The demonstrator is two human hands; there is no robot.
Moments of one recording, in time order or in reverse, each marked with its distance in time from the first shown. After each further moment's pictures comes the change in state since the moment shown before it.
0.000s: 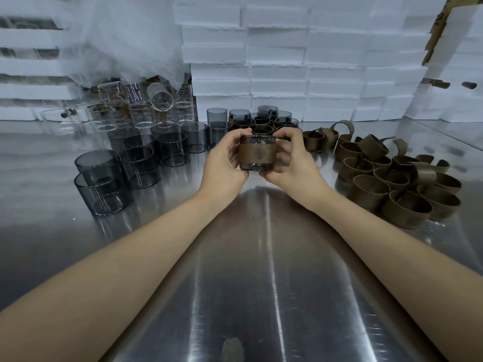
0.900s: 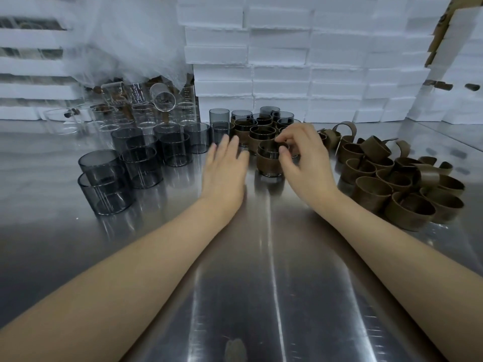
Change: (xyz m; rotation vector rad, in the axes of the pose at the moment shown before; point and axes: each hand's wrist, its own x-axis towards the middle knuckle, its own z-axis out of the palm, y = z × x) left_hand 0.002 -0.006 -0.004 1.303 -0.143 0.152; right_hand 0.001 -0.007 -0.008 -0.476 0.228 -0.282
